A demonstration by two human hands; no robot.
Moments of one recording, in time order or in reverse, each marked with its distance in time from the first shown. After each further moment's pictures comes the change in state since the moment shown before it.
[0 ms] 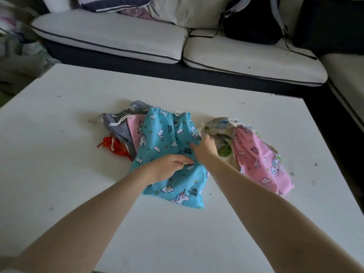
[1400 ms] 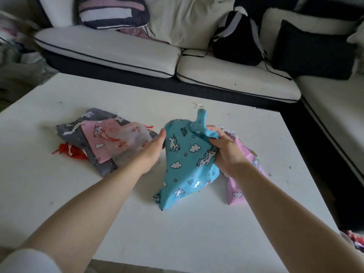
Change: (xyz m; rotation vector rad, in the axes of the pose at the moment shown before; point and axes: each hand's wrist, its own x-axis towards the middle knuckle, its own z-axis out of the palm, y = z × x) left_hand -0.033 0.037 -0.016 -0.279 0.381 -0.108; right_hand -0.085 0.004 -0.088 1.129 -0.375 -0.214
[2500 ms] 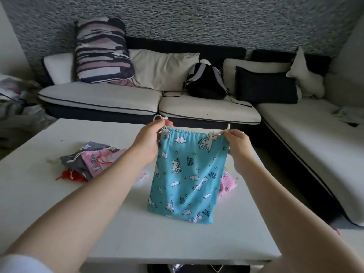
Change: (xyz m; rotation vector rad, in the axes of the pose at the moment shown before) left_hand -0.124 0.116 0.022 -0.716 0.022 0.327; right_hand -0.133 -0.095 -0.007 -0.499 0.610 -0.368
